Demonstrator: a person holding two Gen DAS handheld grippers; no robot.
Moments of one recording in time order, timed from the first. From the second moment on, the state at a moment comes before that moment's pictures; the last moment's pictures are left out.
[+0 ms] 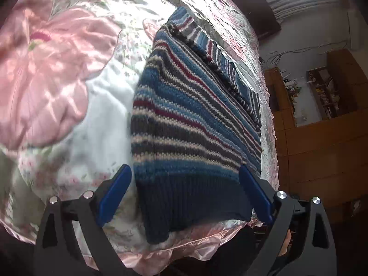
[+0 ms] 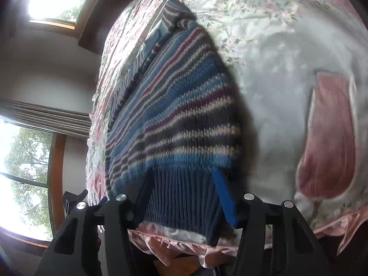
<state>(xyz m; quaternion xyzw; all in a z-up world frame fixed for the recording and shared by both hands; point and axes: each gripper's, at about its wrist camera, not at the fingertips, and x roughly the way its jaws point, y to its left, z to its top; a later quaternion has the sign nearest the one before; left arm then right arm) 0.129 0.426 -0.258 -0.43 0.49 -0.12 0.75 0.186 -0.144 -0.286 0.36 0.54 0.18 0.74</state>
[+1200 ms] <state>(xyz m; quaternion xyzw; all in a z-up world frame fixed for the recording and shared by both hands) 0.089 0.406 -0.308 -0.54 0.51 -0.08 0.66 0.139 -0.138 -0.314 0.42 0.56 0.16 0.70</state>
